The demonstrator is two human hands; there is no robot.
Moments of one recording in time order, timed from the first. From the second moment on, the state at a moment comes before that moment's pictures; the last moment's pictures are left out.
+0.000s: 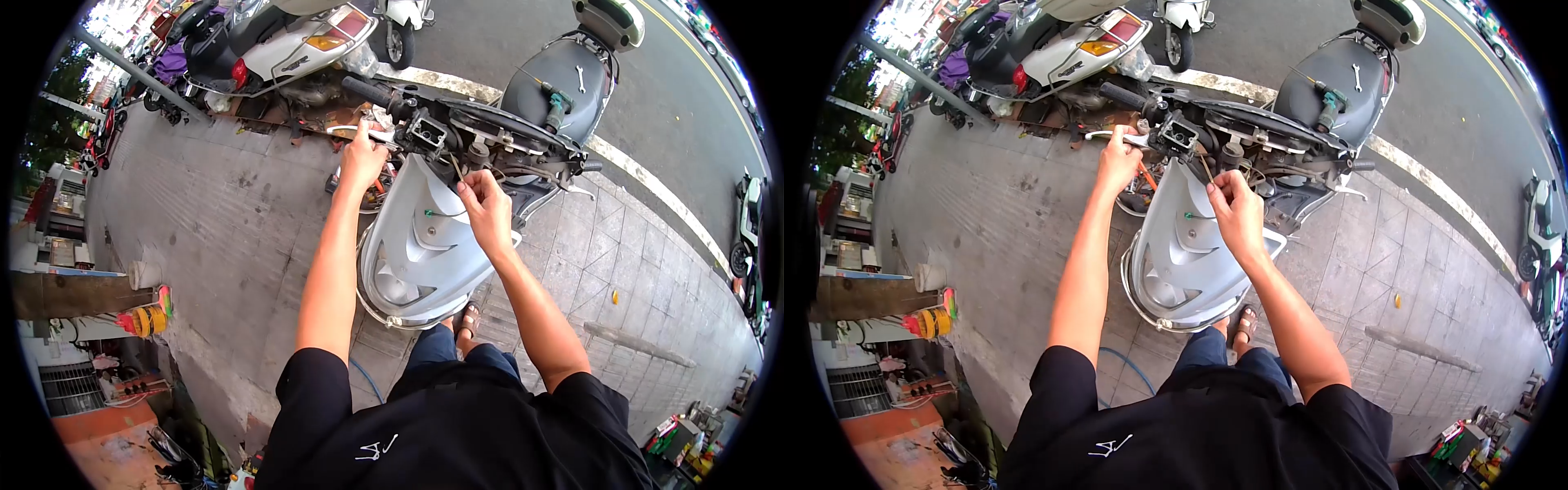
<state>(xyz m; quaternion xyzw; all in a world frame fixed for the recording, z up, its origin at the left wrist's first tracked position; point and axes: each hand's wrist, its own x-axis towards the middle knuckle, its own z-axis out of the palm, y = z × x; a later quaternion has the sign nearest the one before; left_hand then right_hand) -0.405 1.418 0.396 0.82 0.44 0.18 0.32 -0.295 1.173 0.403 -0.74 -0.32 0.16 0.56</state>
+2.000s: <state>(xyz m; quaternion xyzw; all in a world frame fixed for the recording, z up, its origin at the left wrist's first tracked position) -0.406 1.527 0.454 0.49 0.09 -0.39 0.77 -0.381 1.338 0.457 -0.89 0.15 -0.11 0.41</state>
